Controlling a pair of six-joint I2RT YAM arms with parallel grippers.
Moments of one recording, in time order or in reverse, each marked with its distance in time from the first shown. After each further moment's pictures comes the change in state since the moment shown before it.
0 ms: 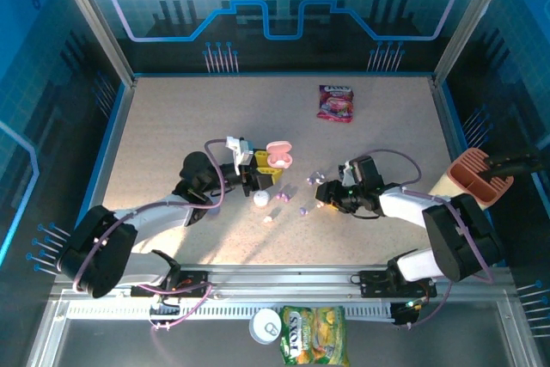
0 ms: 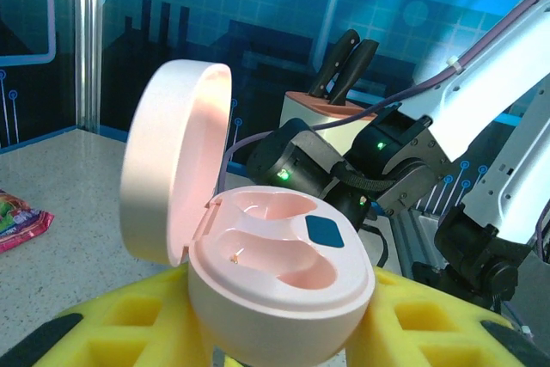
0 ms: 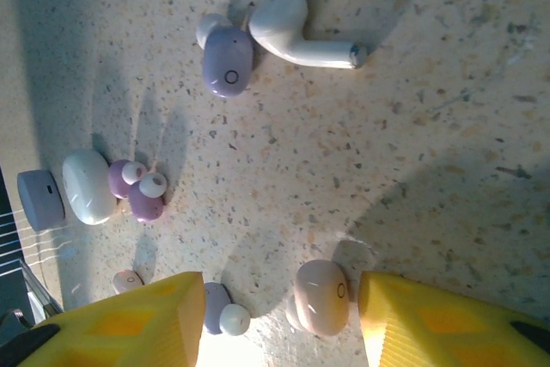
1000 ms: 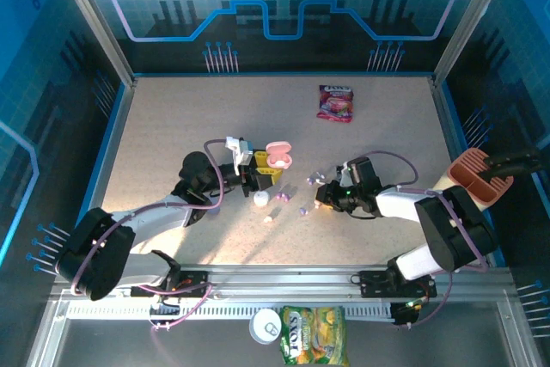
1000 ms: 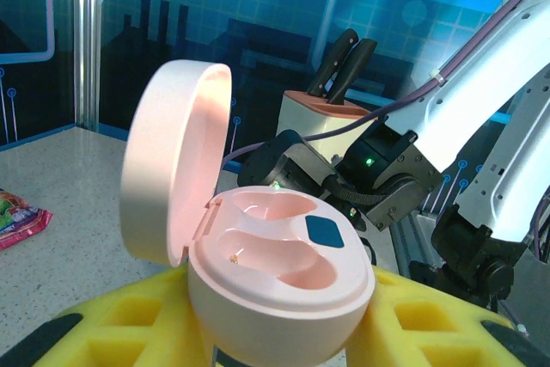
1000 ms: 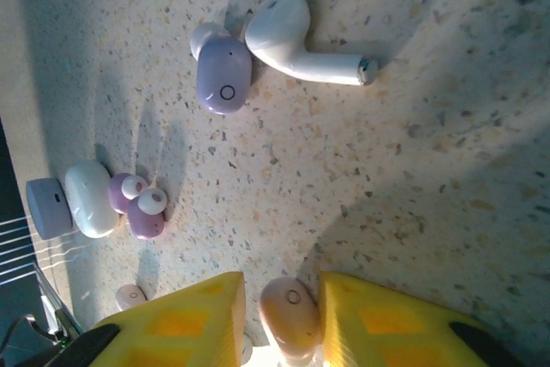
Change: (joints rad) left arm 0.000 -0.013 0.000 -0.022 0.001 0.000; right arm 0.013 0.068 -0.021 0.129 -0.022 0.045
